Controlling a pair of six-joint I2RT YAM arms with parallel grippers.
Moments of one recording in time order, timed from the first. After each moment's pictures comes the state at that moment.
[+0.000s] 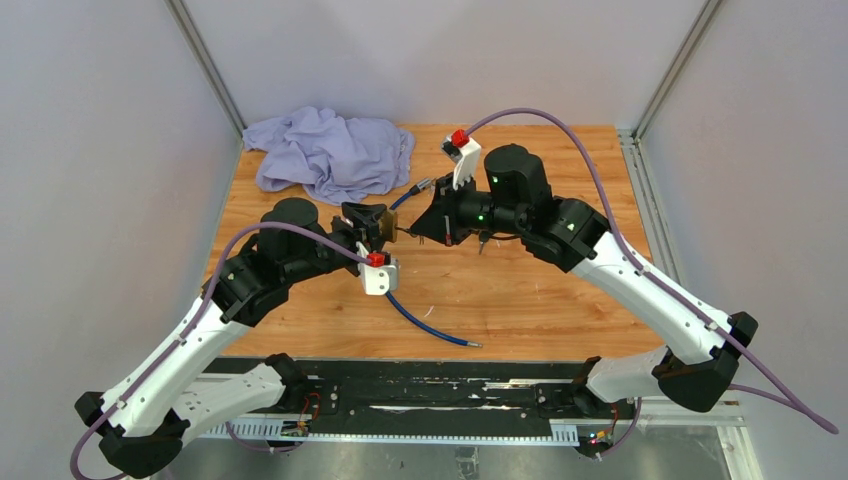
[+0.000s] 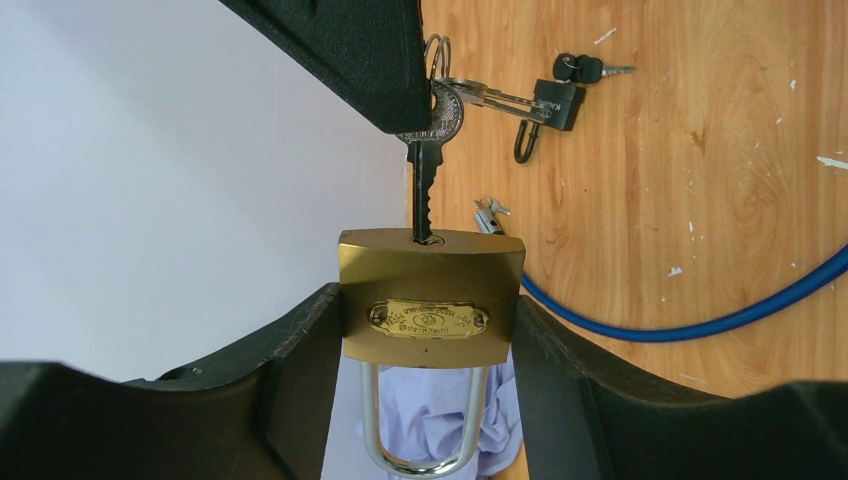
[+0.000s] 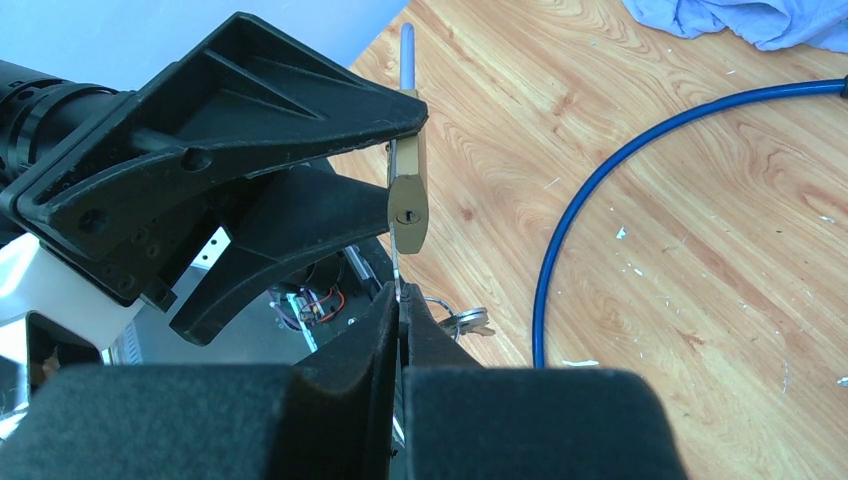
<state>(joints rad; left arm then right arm) -0.72 0.86 1.10 -0.58 0.25 1.19 0.89 1.32 1.52 -0.56 -0.28 0.40</state>
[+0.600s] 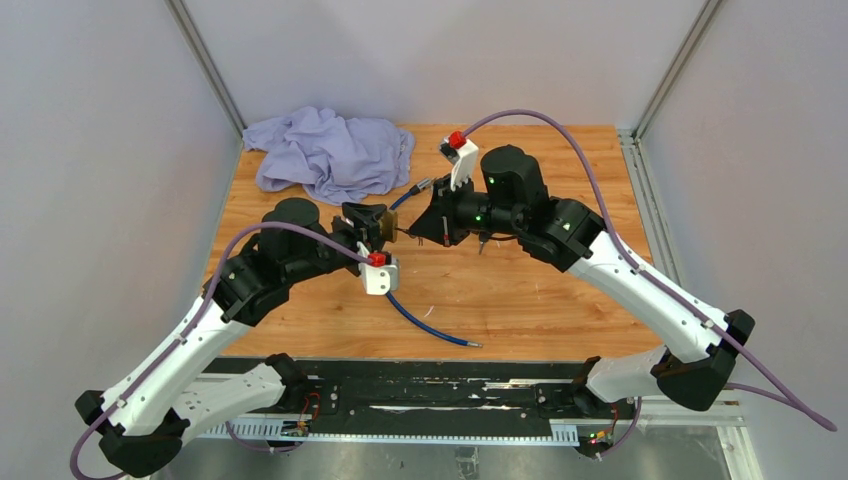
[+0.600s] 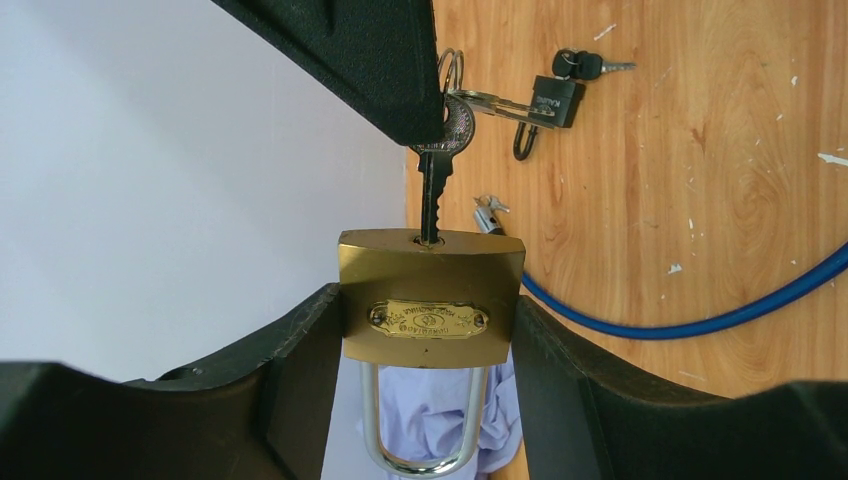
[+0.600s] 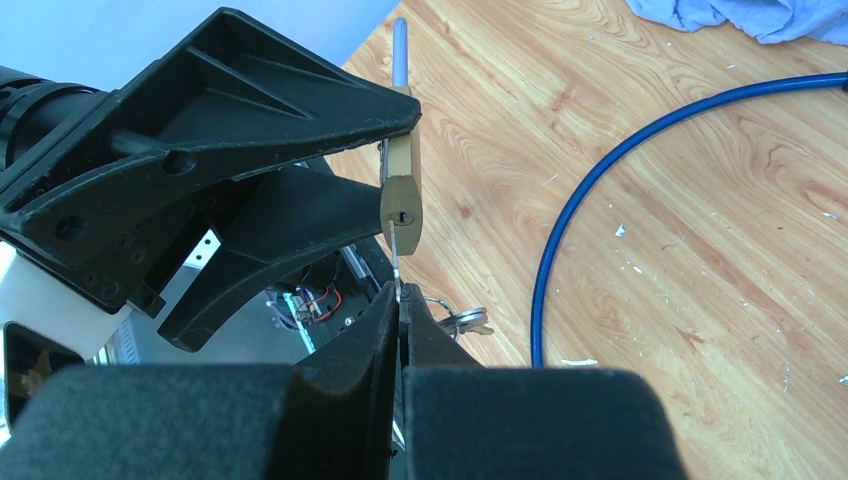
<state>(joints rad) -0.73 0.87 1.10 -0.58 0.24 1.19 0.89 1.33 1.51 -0.55 -0.27 0.40</state>
